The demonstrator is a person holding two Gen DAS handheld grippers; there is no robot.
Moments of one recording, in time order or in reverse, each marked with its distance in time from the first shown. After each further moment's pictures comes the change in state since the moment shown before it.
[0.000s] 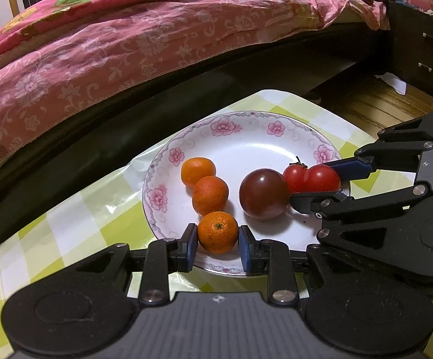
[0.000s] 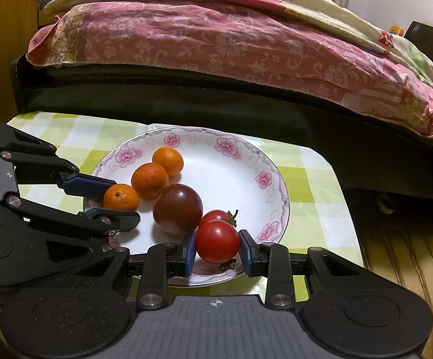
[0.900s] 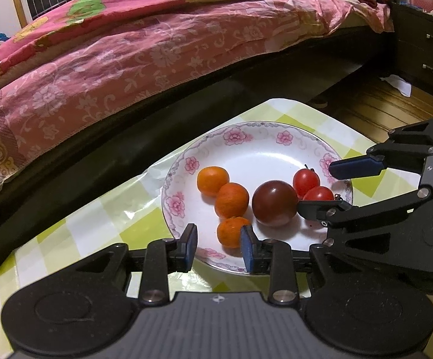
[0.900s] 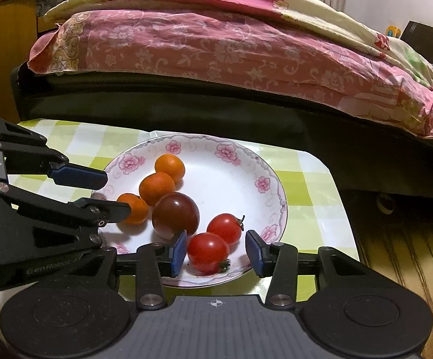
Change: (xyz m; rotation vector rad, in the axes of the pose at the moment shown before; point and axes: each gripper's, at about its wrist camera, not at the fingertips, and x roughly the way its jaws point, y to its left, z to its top) left arm -0.016 0.006 0.005 0.006 -0.011 0.037; right arm -0.006 -0.001 -0.001 0.011 -0.025 -0.006
